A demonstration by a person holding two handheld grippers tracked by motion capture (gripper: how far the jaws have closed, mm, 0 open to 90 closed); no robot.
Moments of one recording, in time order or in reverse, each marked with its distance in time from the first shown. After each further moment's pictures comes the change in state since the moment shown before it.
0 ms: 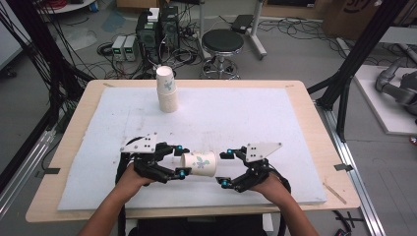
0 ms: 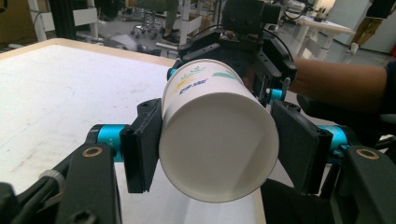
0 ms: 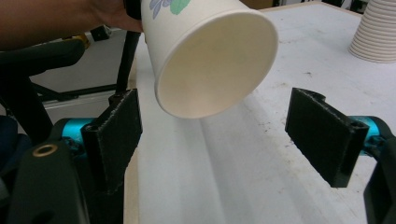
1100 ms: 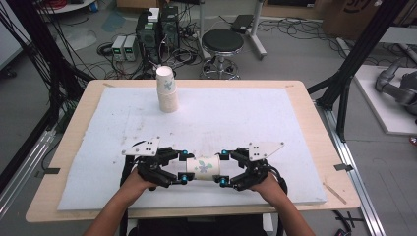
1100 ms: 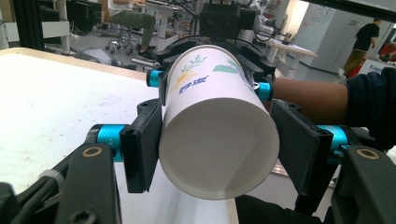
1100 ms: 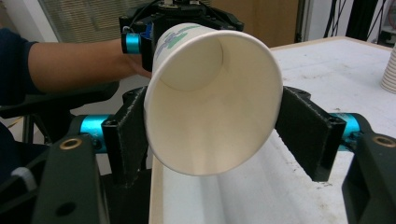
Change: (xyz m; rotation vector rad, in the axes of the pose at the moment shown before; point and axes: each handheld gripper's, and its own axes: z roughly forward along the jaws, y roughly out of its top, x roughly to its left) left arm -0.001 -0.013 0.009 -0.078 -0.099 -0.044; right arm 0.000 0.002 0.003 -0.144 0.112 0.023
